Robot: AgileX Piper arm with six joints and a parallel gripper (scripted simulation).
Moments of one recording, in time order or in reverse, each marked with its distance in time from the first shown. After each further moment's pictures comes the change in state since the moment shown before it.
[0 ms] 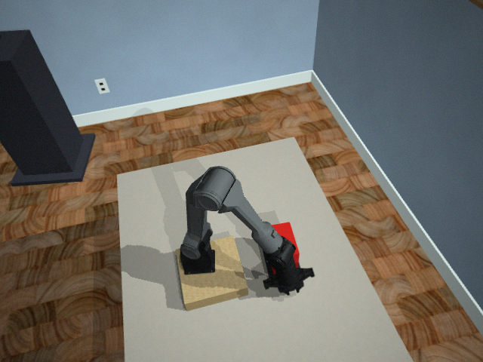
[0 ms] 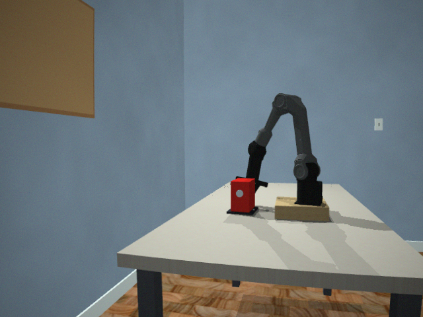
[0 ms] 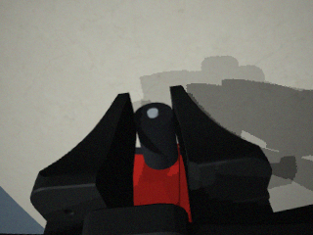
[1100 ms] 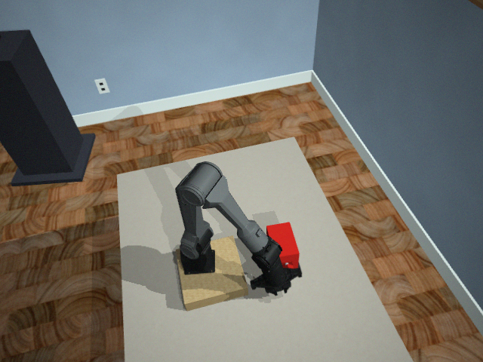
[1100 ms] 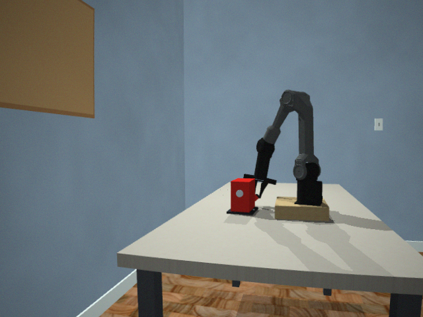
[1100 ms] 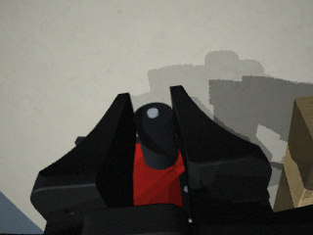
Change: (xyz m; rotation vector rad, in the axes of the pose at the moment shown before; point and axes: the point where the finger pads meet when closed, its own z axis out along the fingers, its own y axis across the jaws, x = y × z) arm 0.000 -0.035 -0.018 0.001 0.000 0.000
